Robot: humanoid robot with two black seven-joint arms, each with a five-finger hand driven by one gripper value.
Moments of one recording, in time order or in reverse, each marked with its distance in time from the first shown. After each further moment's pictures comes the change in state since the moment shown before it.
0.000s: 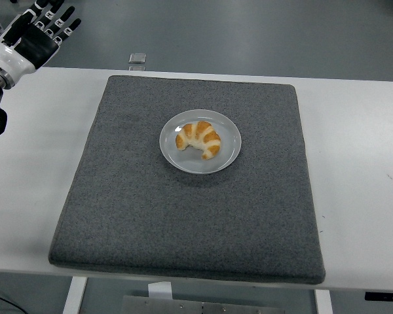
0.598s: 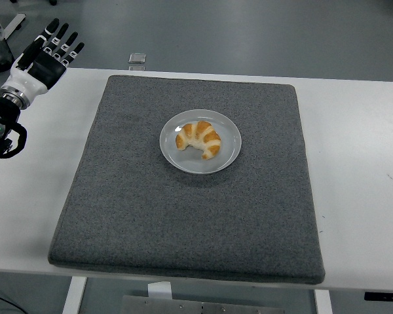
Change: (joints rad) left arm 0.012 -0.120 0.002 0.135 0.015 0.000 -0.040; right arm 0.000 0.000 0.004 0.063 -0.003 0.023 0.001
